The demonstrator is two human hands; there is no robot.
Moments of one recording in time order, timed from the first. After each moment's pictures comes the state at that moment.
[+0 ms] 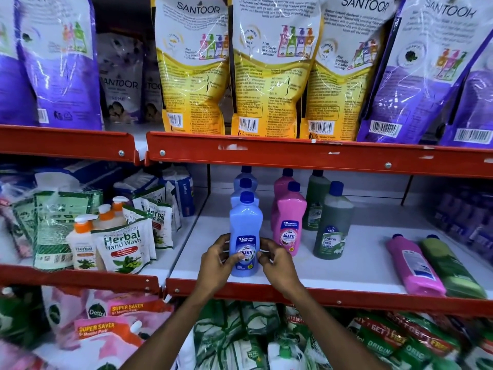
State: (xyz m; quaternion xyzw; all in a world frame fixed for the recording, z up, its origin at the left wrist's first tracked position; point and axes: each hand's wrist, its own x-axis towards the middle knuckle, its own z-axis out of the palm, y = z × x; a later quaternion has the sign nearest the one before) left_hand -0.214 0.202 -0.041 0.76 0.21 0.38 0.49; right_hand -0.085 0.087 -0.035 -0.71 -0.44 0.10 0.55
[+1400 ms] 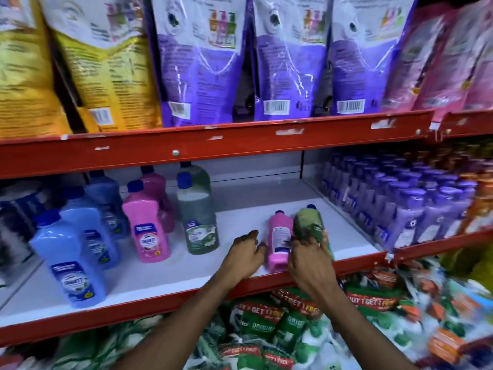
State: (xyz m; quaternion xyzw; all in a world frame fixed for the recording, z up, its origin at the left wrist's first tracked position) left_hand 0.062 -0.049 -0.019 0.95 0.16 0.11 0.25; right_hand 0.121 -0.210 -0.020 -0.94 -0.30 -0.11 0.11
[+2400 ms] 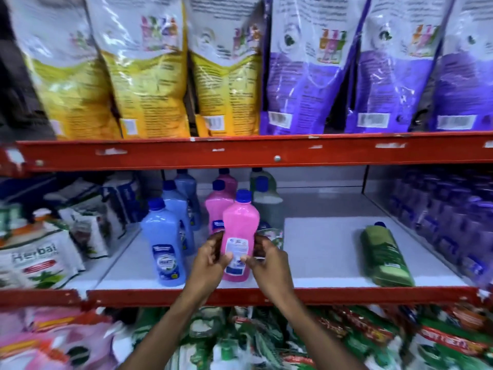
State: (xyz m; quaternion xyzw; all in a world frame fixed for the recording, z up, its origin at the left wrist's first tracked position) left_hand -0.106 0.073 -0.014 0.73 0.20 0.35 0.55; right_hand -0.006 -0.045 -0.008 -0.72 -0.41 0.02 0.56
